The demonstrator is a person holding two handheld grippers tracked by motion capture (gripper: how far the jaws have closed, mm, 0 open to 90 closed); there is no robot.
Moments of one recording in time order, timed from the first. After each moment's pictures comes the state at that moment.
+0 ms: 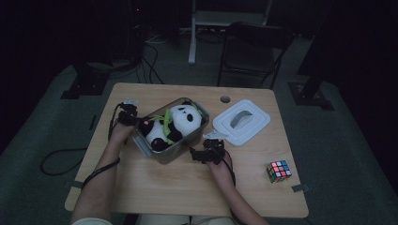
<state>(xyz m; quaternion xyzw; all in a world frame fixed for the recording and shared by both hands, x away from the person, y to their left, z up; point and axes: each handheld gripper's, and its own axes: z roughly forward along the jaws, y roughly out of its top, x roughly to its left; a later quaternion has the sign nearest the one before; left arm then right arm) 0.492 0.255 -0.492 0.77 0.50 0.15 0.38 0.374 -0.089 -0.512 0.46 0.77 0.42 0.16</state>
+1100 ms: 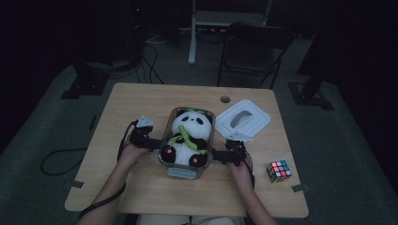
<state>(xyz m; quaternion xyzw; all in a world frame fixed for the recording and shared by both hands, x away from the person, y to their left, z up) 0.408 0.191 -0.480 0.80 0.41 0.16 0.40 0.368 -0.158 -0.506 0.47 0.75 0.42 0.18</state>
